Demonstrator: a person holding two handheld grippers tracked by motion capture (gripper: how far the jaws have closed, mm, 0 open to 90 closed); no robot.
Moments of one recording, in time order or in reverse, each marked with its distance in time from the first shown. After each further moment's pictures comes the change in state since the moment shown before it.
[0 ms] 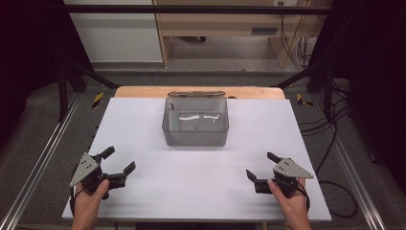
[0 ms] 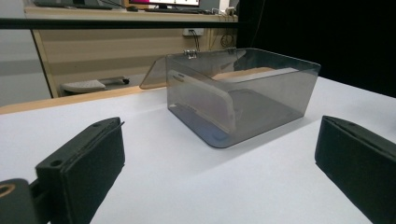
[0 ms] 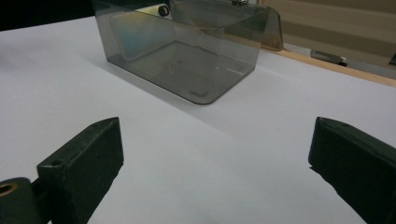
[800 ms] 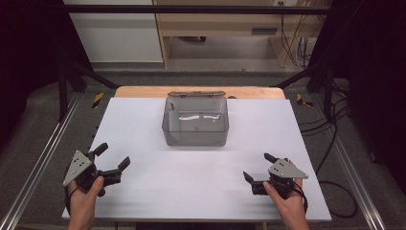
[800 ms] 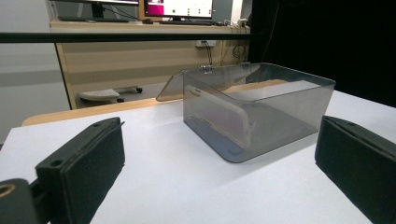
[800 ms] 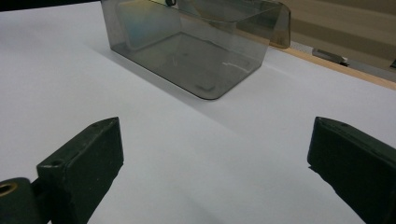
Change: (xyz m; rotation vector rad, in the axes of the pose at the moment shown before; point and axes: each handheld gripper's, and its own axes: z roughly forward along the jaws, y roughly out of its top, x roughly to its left) left arm 0.007 0.011 -0.008 -0.044 0.054 0.006; right arm 0.009 0.003 0.004 0.041 0.004 -0.058
